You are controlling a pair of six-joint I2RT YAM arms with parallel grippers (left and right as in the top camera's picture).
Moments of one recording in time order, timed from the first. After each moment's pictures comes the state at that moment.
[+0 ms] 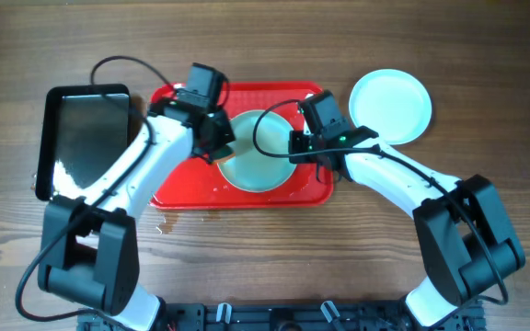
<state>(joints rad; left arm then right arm) -0.35 1.74 1.22 -0.72 -0.01 -0.63 0.49 1.79 1.02 -0.30 -0.09 0.46</state>
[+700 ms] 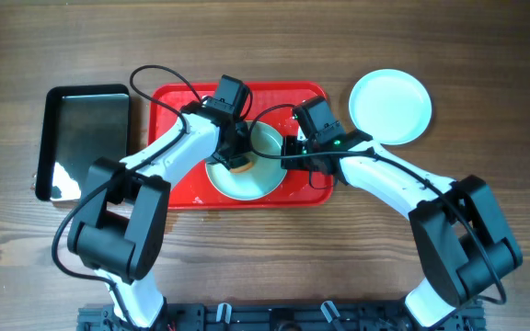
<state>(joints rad) -0.41 1.92 1.22 -0.63 0.02 -0.64 0.52 1.80 1.02 -0.31 -0.18 0.56</state>
